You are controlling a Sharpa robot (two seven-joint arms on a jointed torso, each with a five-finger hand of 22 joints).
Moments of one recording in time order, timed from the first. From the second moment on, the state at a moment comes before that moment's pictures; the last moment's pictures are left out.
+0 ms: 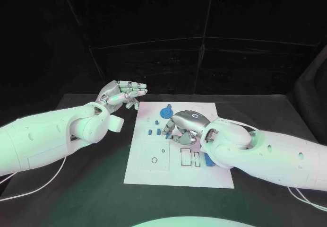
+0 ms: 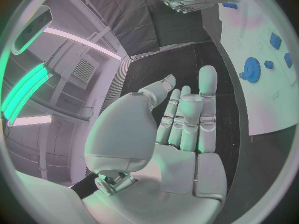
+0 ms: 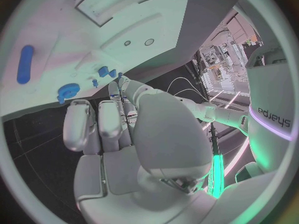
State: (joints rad) left arm 1.28 -0.83 -0.15 1.41 -0.06 -0.21 0.49; left_hand 1.30 -0.10 0.48 -0.12 0.04 0.98 0.19 0.10 0.07 1.04 0.13 0.14 0.07 1.35 0.03 1.11 0.74 0.17 1.22 0.13 0.71 0.73; right arm 1.10 -0.71 -0.01 1.67 -1.67 -0.31 -0.16; right_hand 1.51 -0.10 0.47 0.05 0.09 1.15 0.14 0.07 0.07 1.22 0.07 0.10 0.07 1.46 -0.01 1.23 1.05 0.09 1.36 0.10 1.40 1.26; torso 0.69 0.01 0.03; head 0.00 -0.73
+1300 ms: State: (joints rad) left arm 1.28 -0.82 -0.15 1.41 -0.05 -0.21 0.48; left_hand 1.30 -0.10 0.48 -0.12 0.04 0.98 0.19 0.10 0.07 1.04 0.13 0.14 0.07 1.35 0.03 1.11 0.74 0.17 1.22 0.13 0.71 0.73; right arm 1.04 -0.63 -0.02 1.60 -1.74 -0.19 -0.15; right_hand 1.49 -0.11 0.48 0.05 0.09 1.14 0.13 0.07 0.07 1.22 0.07 0.09 0.07 1.46 -0.01 1.23 1.05 0.09 1.36 0.10 1.40 1.26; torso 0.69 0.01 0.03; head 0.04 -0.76
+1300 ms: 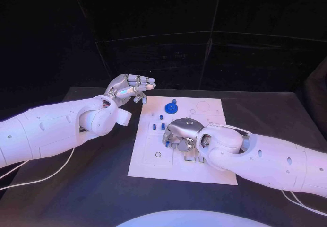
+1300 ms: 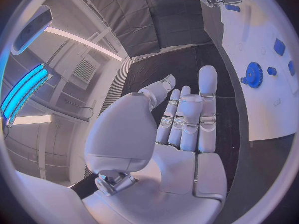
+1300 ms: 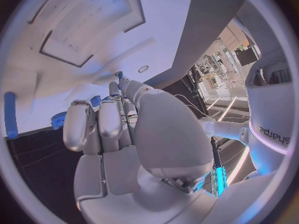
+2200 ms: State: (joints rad) left arm 1.28 -0.82 -0.15 1.41 -0.05 -0.21 0.48; left_hand 1.30 -0.09 0.48 -0.12 0.04 0.98 0.19 0.10 0.07 1.04 0.13 0.14 0.07 1.35 0.03 1.11 0.74 0.17 1.22 0.13 0.71 0.73; right arm 1.03 -0.62 -0.02 1.60 -1.81 -0.17 -0.17; right_hand 1.40 -0.16 0.45 0.04 0.12 1.06 0.16 0.06 0.06 1.13 0.10 0.07 0.06 1.46 0.01 1.19 0.98 0.09 1.31 0.12 1.36 1.19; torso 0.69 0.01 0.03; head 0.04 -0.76
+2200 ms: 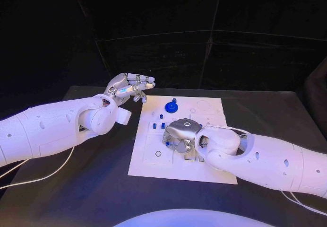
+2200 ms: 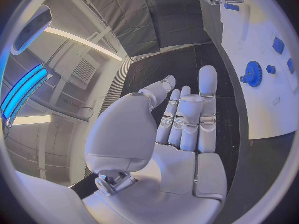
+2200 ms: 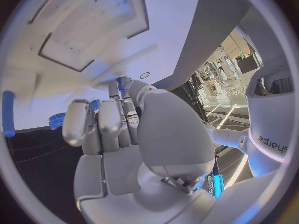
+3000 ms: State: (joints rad) left arm 1.28 -0.82 -0.15 1.40 -0.05 -0.20 0.48; left_hand 1.30 -0.09 0.48 -0.12 0.04 0.98 0.19 0.10 0.07 1.04 0.13 0.14 0.07 1.35 0.03 1.11 0.74 0.17 1.22 0.13 0.71 0.73; right arm 1.06 -0.85 -0.01 1.72 -1.75 -0.37 -0.17; right_hand 1.38 -0.16 0.35 0.04 0.14 1.01 0.17 0.07 0.07 1.05 0.11 0.13 0.07 1.45 0.02 1.11 0.87 0.10 1.27 0.13 1.30 1.11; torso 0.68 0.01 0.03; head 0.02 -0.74
